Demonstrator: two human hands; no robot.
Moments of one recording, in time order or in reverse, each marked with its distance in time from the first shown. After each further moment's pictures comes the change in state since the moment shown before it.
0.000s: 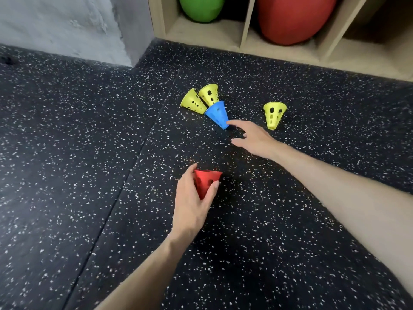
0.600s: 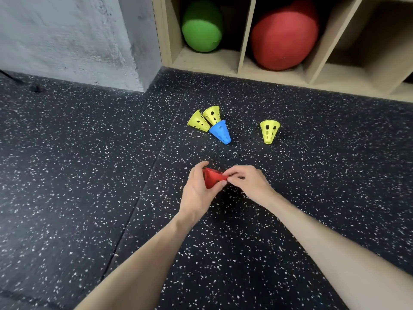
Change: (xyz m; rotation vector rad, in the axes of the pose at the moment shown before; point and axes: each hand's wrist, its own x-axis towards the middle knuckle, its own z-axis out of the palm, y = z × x) left_hand 0.027 0.029 -0.029 0.029 -0.098 0.090; right_hand -0.091 -0.023 0.043 0.251 0.052 0.058
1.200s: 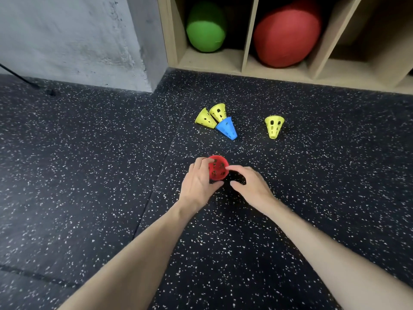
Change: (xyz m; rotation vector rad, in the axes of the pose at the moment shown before) left_hand -0.002 0.002 -0.035 0.461 -0.073 0.177; right_hand -0.040 -0.017 0.027 -0.064 0.068 -0.003
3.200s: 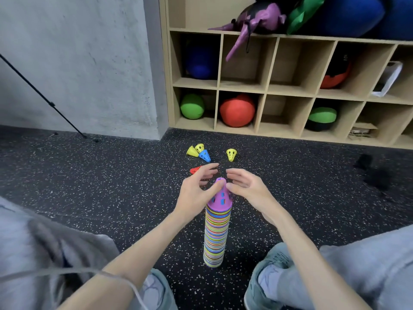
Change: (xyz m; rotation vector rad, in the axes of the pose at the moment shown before) left_hand -0.357 0.193 -0.192 -0.649 0.214 0.337; right_hand -0.427 -0.107 -0.107 0.476 0.124 -0.258
